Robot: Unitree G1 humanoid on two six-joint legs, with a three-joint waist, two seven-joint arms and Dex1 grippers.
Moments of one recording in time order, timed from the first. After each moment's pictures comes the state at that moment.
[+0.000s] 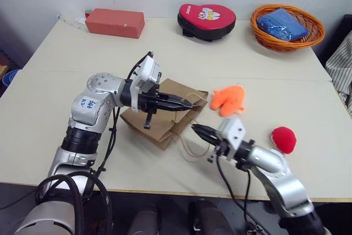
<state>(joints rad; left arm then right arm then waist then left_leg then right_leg) -0.81 0.49 -0.11 0.07 -0.47 0.47 -1.33 -0.18 -0.37 0.23 -0.32 0.20 0.22 0.60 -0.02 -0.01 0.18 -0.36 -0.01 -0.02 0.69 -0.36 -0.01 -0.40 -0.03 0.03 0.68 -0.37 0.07</state>
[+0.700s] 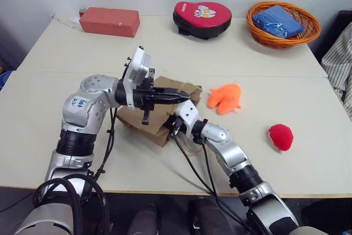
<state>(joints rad) -0.81 0.49 -0.01 0.05 -0.58 0.61 -1.21 -0.56 -0.10 0.32 0.34 0.05 -0.02 0.56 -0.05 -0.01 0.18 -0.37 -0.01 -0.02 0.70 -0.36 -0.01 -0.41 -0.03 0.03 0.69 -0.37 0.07</state>
